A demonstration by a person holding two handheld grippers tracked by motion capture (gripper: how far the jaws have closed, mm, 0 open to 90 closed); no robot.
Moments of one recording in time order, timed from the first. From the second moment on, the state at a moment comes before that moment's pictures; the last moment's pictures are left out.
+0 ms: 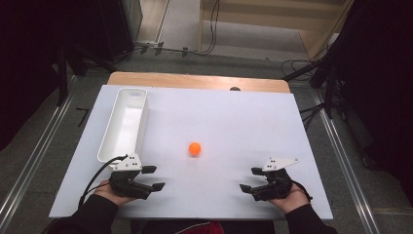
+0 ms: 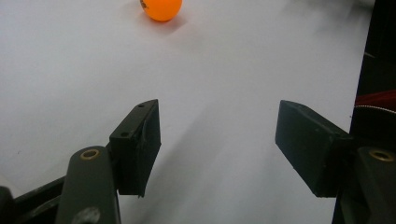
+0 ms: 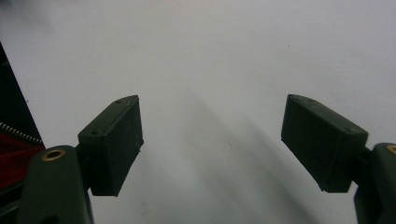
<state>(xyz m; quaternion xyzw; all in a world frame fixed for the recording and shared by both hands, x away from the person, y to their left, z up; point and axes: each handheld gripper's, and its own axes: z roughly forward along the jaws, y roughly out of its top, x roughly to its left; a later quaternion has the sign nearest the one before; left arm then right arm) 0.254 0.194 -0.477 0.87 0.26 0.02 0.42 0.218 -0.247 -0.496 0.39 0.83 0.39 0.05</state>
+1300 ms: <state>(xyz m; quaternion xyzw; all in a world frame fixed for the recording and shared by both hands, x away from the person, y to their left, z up) 0.253 0.195 -0.478 0.87 0.26 0.02 0.42 0.220 -0.245 -0.495 0.38 0.84 0.39 0.05</state>
